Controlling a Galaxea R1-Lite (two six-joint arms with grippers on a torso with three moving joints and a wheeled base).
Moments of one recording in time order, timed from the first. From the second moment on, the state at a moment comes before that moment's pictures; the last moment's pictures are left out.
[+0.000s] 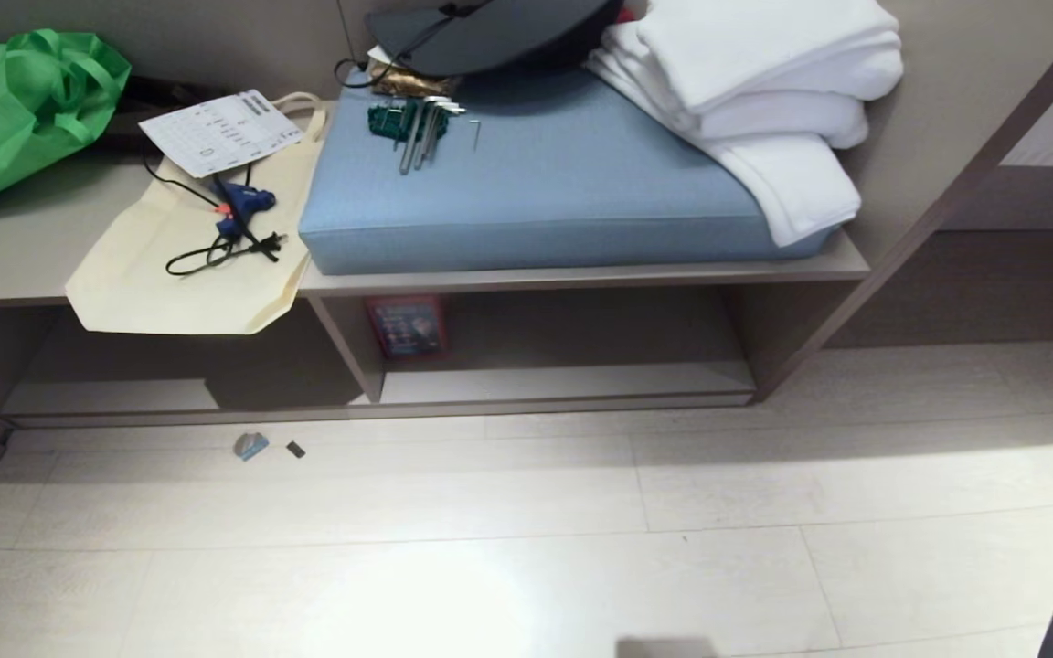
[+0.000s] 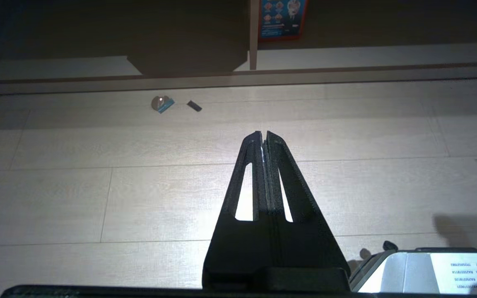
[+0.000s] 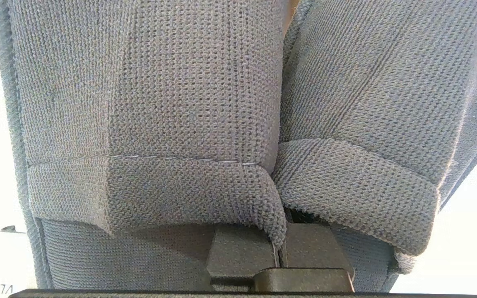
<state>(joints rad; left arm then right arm) 0.00 0.00 0.00 0.00 0.00 -0.01 0.00 0.00 0.00 0.00 0.01 -0.05</state>
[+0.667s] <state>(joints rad) 0.00 0.00 0.00 0.00 0.00 -0.01 0.00 0.00 0.00 0.00 0.01 -0.05</state>
